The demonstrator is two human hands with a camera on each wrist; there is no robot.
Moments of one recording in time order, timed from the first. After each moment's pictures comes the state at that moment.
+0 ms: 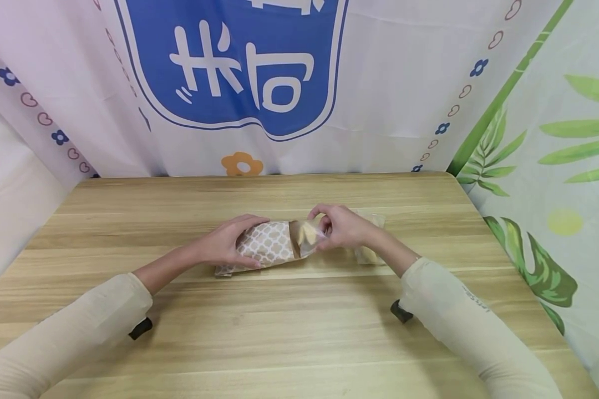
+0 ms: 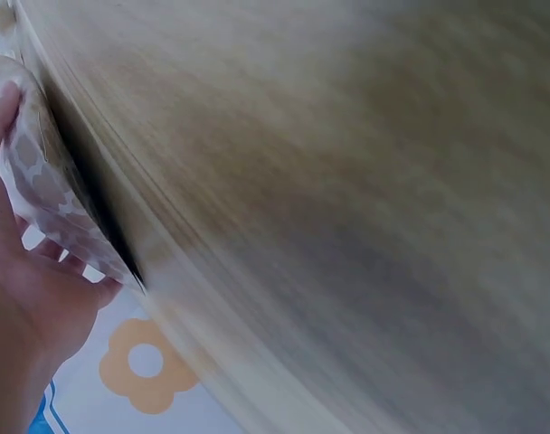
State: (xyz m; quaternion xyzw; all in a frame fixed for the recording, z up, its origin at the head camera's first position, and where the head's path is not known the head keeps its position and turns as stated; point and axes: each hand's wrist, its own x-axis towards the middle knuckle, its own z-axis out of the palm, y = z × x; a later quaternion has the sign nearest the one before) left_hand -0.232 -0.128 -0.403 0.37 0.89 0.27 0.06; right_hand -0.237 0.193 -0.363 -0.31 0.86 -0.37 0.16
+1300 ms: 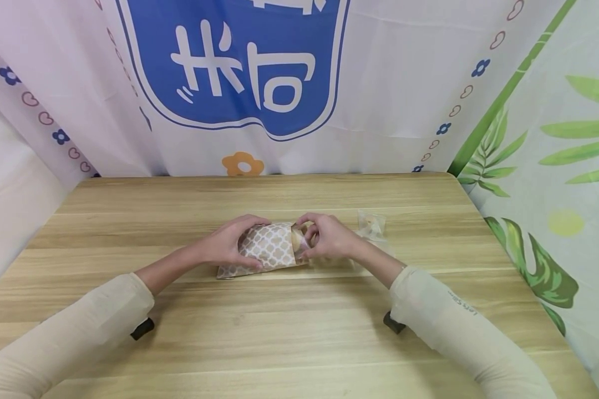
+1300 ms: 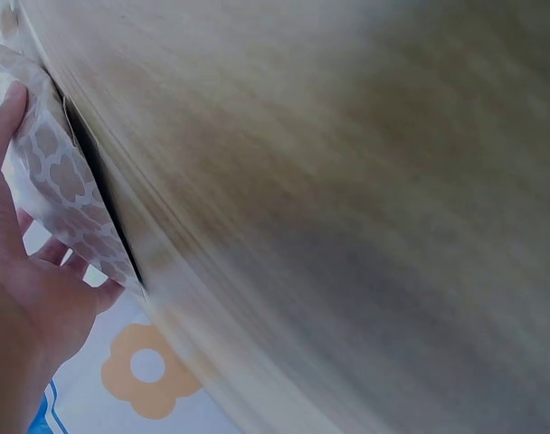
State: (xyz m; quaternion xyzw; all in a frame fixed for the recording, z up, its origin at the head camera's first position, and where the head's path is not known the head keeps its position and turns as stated) left_hand -0.232 -0.126 -0.404 0.38 0.87 0.30 0.05; right_hand -0.223 0.164 -0.379 -0.25 0.85 -0.42 0.18
